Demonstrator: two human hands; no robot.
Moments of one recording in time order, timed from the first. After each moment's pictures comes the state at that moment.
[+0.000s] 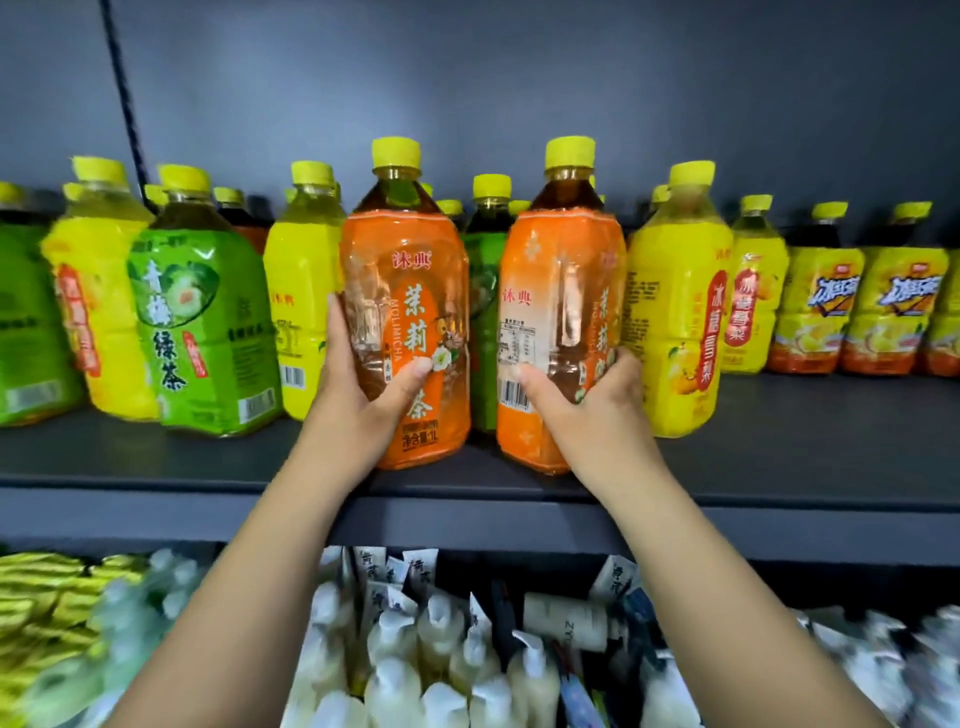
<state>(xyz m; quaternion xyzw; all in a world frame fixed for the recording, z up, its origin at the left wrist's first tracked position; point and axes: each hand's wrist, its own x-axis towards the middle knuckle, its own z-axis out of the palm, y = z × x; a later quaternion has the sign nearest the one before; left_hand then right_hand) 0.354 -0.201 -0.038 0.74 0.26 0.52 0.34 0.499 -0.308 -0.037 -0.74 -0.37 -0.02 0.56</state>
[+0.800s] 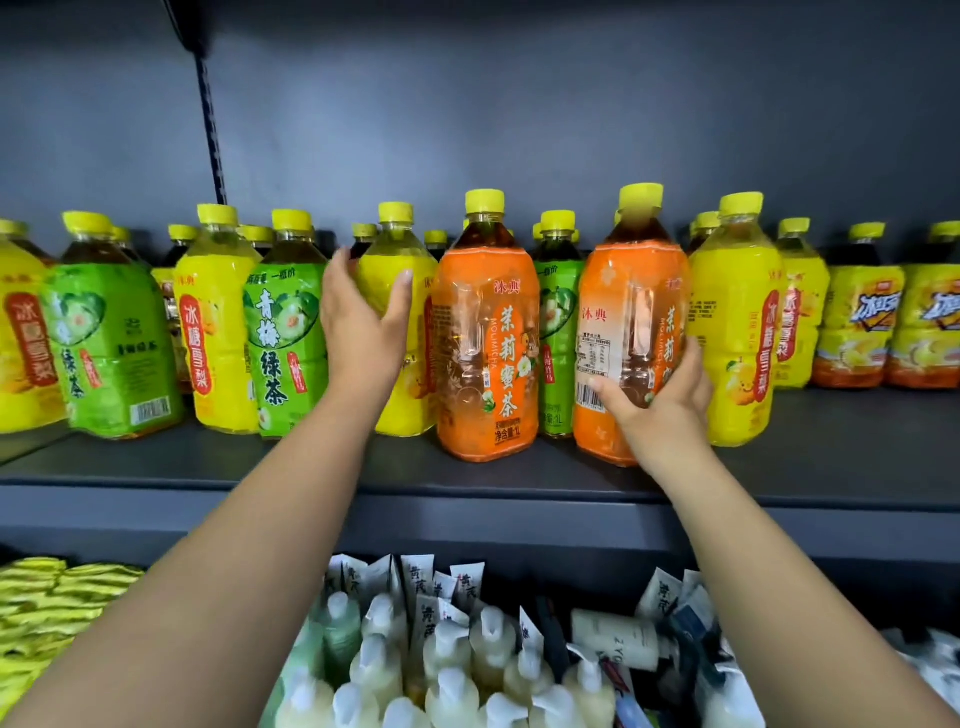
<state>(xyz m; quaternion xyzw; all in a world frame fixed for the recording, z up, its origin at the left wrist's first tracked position) 0.333 -0.144 0.016 0.65 0.31 0.68 0.17 0.494 -0.299 -0.035 -0.74 -0.34 -0.05 0.58</state>
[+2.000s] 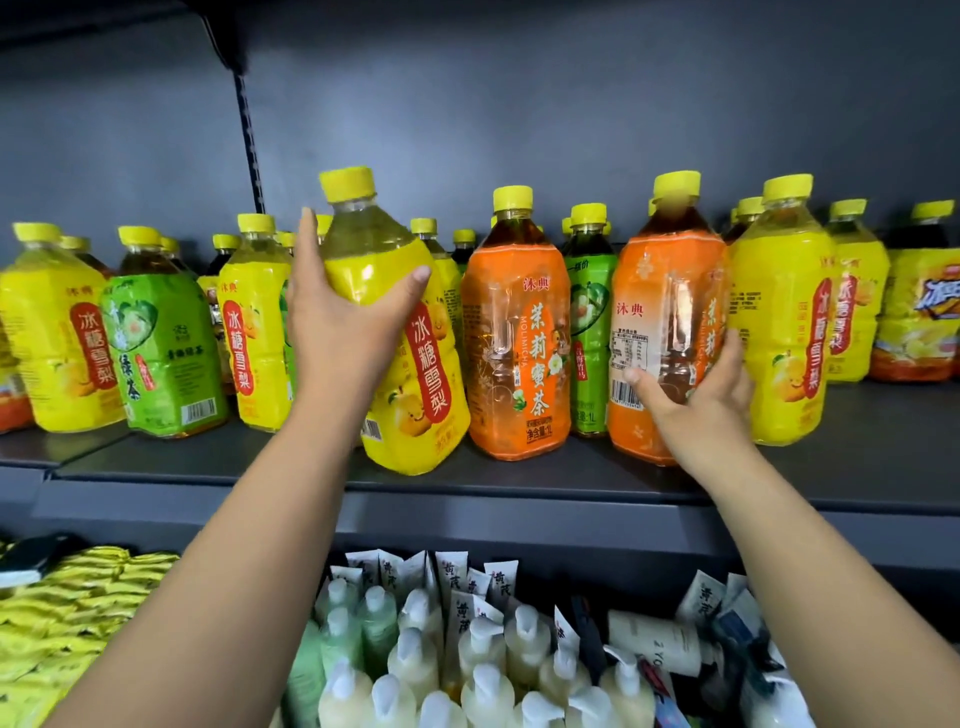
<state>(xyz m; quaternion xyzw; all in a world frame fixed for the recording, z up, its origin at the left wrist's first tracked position) 0.287 -0.177 0.028 0.63 0.30 0.69 0.17 0.492 -0.297 -0.032 -0.75 -0.34 -0.03 0.57</state>
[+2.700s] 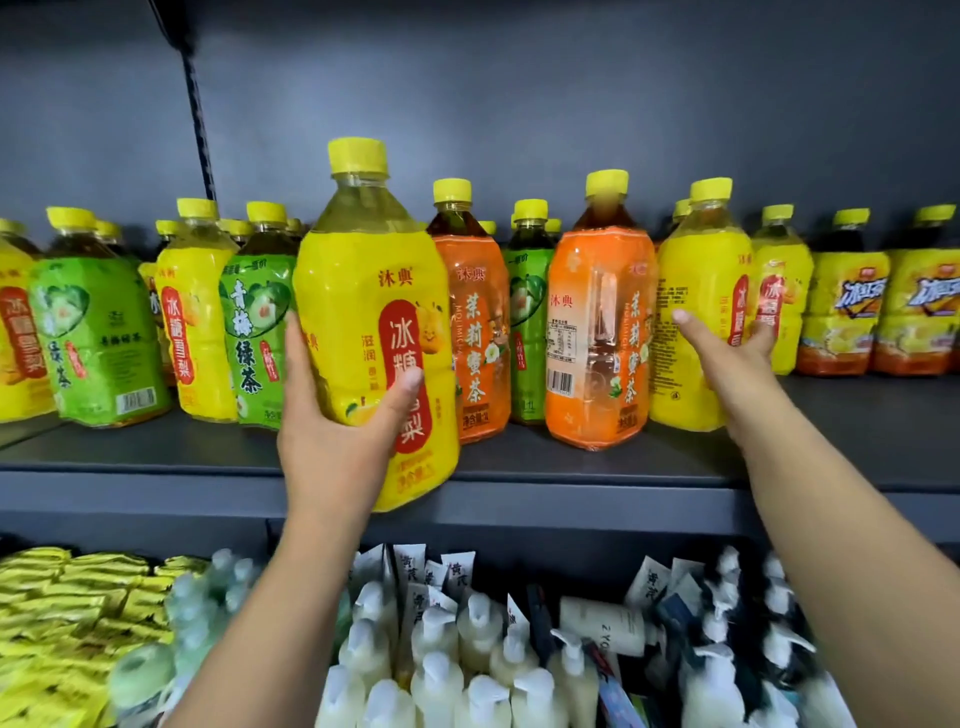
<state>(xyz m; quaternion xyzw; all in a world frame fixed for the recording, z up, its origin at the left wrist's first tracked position) 0.301 -0.233 -0.048 0.62 0.27 0.68 0.28 0.582 -0.323 -0.013 -0.69 -0.22 0.03 0.69</state>
